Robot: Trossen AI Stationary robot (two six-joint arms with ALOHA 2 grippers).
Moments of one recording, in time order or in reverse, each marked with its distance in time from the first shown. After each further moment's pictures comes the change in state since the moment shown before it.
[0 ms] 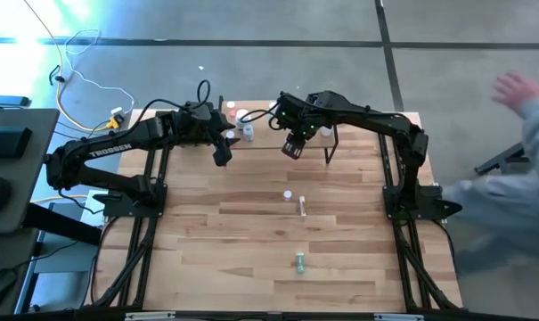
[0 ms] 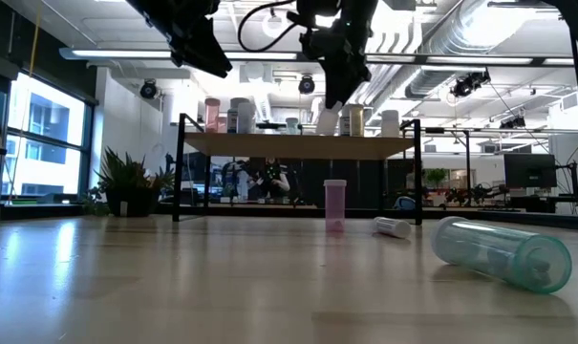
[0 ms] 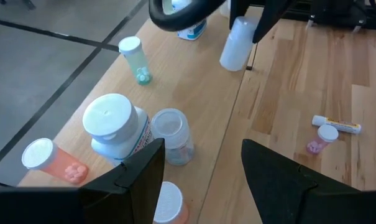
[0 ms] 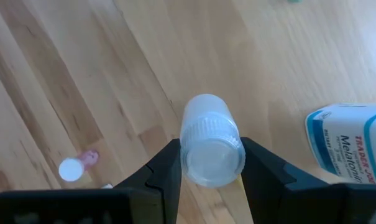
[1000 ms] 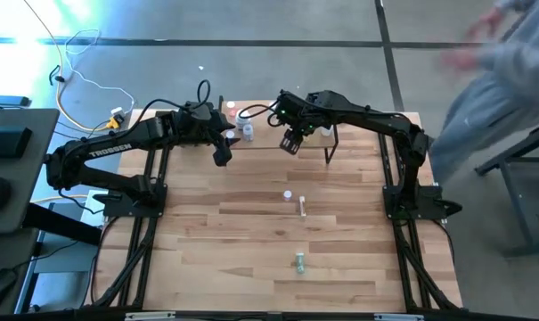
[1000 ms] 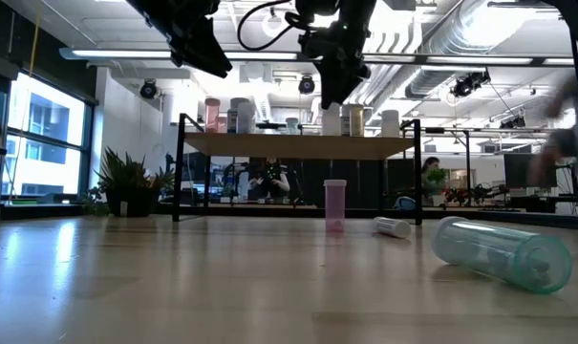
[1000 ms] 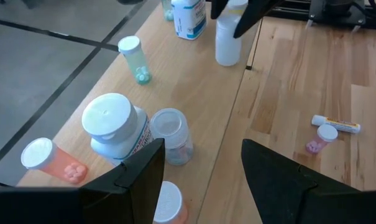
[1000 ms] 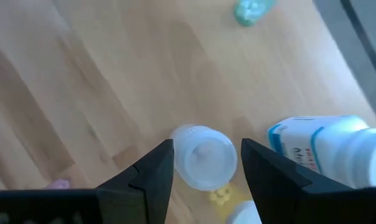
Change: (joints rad) left arm 0.000 0.000 0.000 -0.001 0.001 0.000; right arm -0.002 0.000 0.000 0.048 0.115 0.025
